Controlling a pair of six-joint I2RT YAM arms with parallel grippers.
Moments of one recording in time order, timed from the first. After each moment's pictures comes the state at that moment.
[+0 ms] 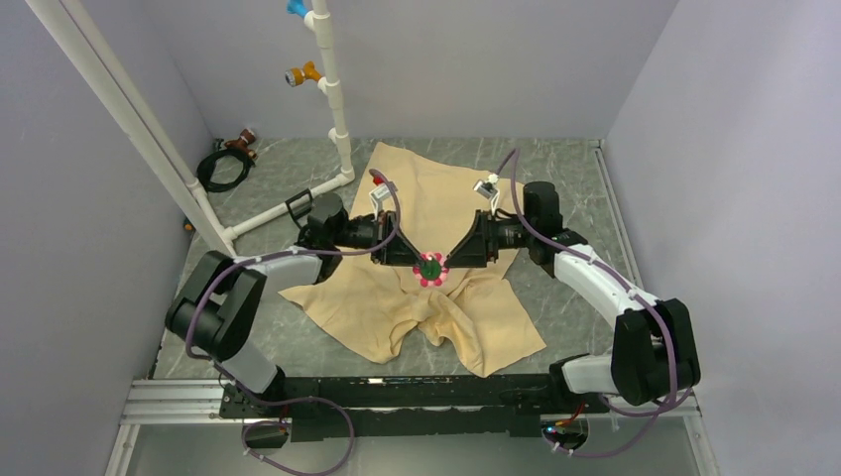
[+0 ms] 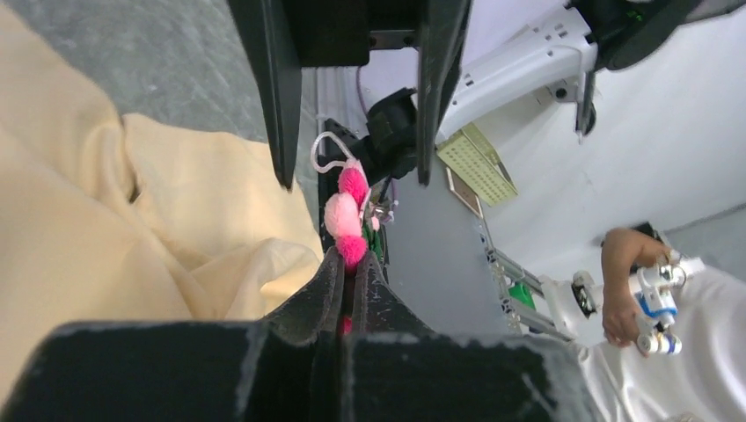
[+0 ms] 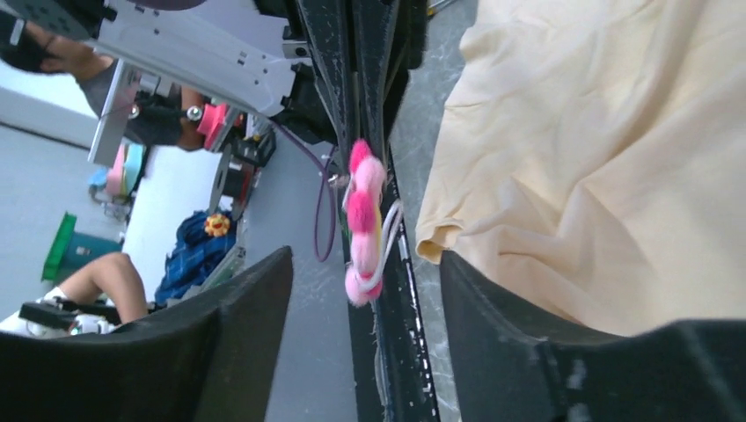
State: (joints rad) left arm -0.50 1.63 0.76 1.02 1.23 -0.93; right arm 0.30 1.32 0.80 0.03 -1.25 0.42
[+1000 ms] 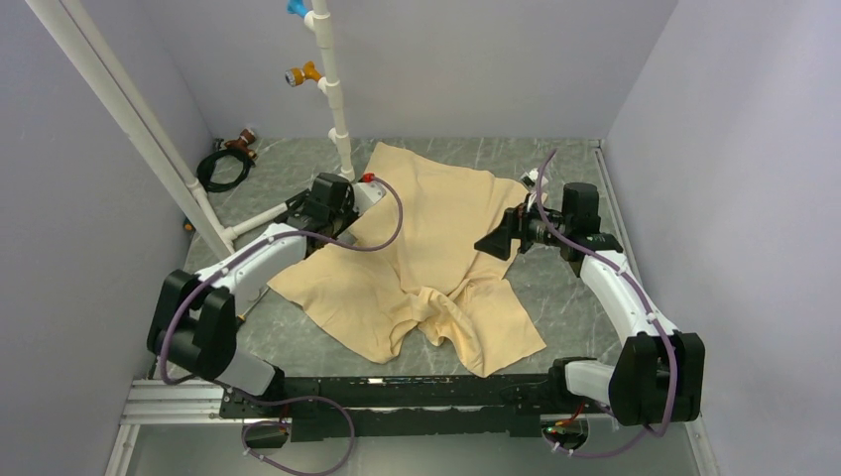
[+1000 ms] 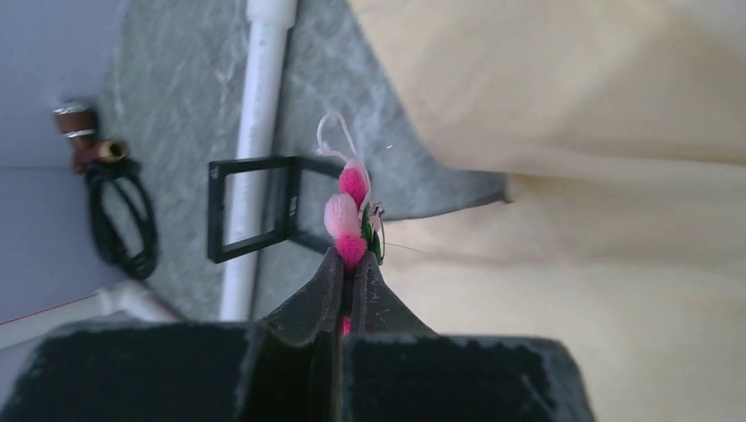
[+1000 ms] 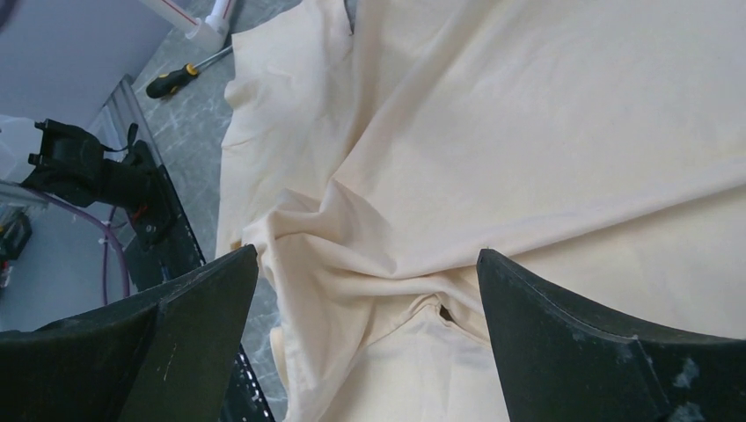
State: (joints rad) left arm -0.44 1.46 1.02 -0.28 -0.16 0.52; right arm 0.05 1.20 0.82 -0.22 -0.95 0.03
